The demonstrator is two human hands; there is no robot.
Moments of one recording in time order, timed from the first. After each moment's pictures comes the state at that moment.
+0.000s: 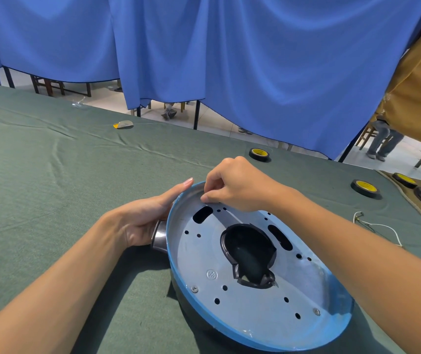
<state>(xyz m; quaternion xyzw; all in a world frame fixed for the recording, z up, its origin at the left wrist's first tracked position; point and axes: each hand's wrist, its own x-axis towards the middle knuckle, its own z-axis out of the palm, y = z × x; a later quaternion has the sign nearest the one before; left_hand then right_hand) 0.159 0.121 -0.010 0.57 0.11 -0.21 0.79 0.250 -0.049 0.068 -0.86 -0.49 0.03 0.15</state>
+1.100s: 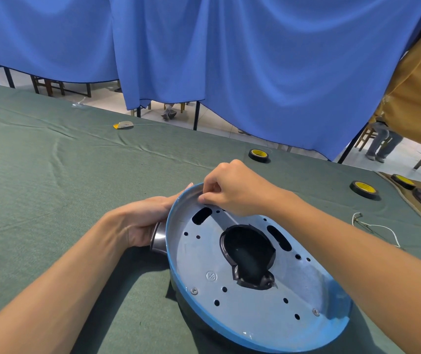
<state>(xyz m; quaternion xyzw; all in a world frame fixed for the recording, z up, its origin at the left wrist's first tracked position) 0.165 0.121 -0.019 0.59 0.08 -0.18 0.78 0.244 -0.049 0.065 -0.86 -0.49 0.01 0.11</state>
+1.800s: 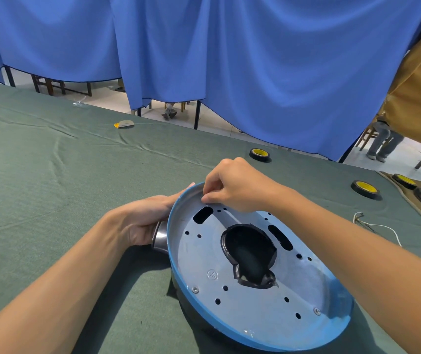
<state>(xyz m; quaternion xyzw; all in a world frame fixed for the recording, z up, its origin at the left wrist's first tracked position) 0.166 0.123 -0.020 0.57 0.07 -0.18 0.80 0.247 -0.048 0.068 -0.86 -0.48 0.04 0.15</state>
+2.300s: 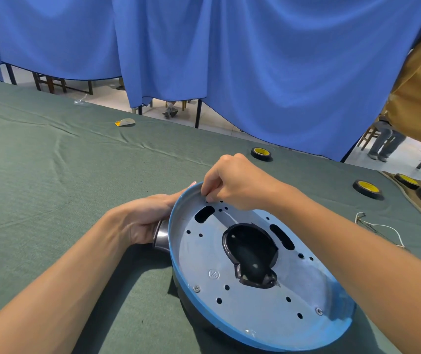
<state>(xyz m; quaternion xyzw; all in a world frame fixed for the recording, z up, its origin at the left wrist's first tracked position) 0.168 0.124 -0.023 0.56 0.08 -0.19 0.80 0.243 -0.045 0.073 -0.86 -0.49 0.05 0.16</state>
